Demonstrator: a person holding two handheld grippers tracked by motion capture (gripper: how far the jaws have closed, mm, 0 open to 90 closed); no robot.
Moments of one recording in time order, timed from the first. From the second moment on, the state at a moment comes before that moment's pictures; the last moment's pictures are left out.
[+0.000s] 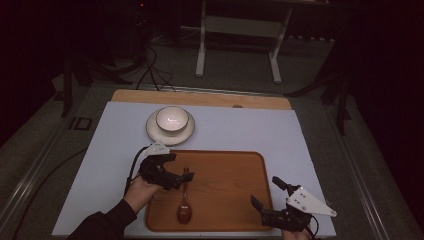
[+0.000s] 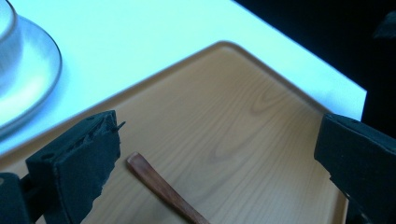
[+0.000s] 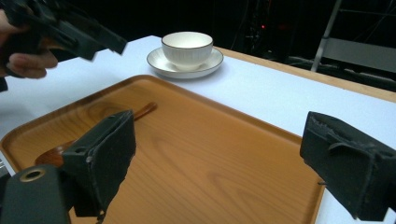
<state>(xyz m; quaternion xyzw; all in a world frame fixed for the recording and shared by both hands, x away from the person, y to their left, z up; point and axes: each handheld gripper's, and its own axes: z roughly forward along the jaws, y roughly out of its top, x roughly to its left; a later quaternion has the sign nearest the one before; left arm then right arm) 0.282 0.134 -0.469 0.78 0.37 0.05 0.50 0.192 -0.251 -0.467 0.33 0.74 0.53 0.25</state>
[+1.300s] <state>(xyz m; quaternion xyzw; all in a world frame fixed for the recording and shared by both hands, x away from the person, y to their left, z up) 0.228 0.203 -0.459 0.77 0.30 0.10 0.55 0.192 -0.252 -0.469 0.33 0.74 0.53 0.25</state>
